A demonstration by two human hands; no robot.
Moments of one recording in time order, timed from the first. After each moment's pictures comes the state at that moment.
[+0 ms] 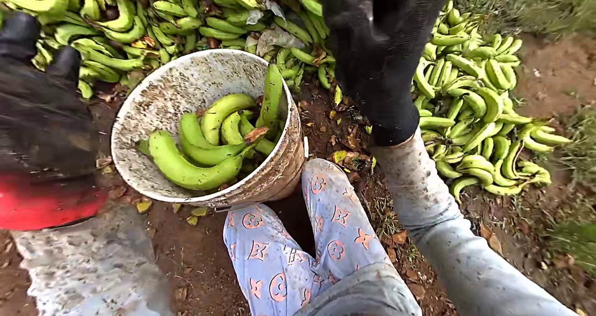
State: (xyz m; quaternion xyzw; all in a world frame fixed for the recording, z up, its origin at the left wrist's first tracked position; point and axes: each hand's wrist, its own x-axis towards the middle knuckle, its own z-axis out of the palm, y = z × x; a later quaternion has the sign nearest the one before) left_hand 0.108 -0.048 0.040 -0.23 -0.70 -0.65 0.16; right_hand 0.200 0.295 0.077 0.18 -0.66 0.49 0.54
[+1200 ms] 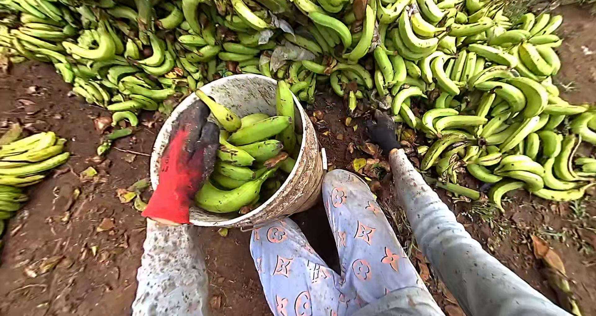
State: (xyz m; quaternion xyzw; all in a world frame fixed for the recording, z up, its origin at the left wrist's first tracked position) left_hand 0.124 -0.021 -0.003 -0.23 -0.93 -0.27 0.03; right_hand 0.171 0.390 -0.196 -0.26 -0.91 0.33 0.00
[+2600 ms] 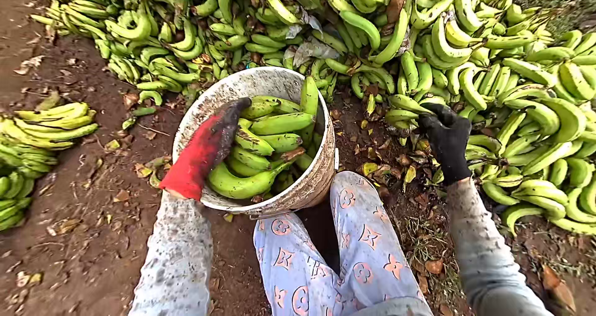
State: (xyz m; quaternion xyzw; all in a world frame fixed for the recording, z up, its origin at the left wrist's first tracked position) left_hand 0.101 -0.016 -0.001 -0.22 -0.93 -0.28 -0.05; right_hand 0.241 0.422 -0.113 -0.17 -0.80 0.54 0.20
